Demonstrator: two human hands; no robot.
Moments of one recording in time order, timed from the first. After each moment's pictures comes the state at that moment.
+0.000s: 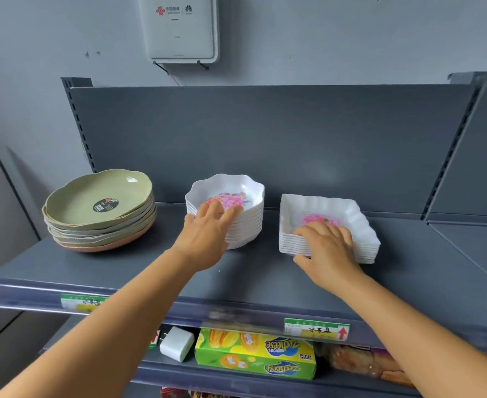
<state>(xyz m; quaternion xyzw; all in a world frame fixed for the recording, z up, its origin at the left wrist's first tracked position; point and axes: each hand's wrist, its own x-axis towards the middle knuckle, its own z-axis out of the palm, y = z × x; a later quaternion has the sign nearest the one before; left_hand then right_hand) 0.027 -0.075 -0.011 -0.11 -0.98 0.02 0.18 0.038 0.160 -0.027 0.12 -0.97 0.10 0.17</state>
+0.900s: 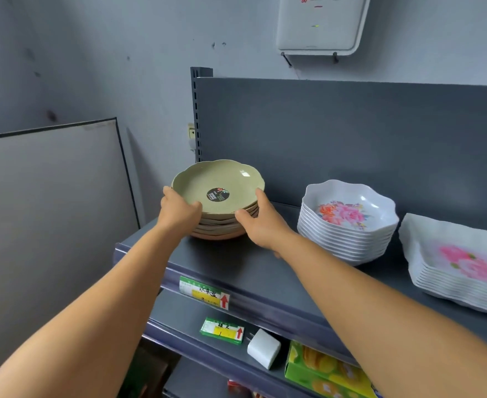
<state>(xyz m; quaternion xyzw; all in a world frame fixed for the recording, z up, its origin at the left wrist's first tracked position) 0.049 -0.291 0.009 0.33 -0.82 -0.44 0.20 0.014 -0.124 0.010 0.21 -0.86 0.46 -0.08</state>
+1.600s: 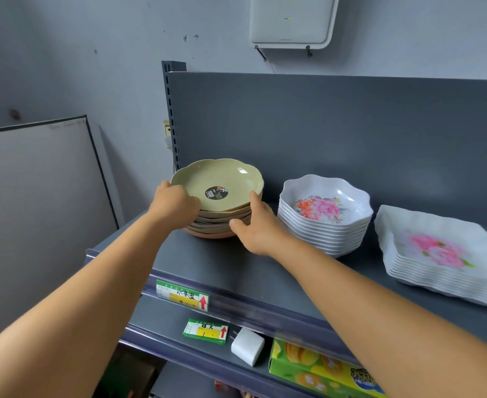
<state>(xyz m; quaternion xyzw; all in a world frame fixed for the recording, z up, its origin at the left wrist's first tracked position) 0.018 -0.280 0.017 0.22 -0.94 -0.22 0.14 0.008 -0.097 0.008 0.21 -0.93 0.30 -0.07</state>
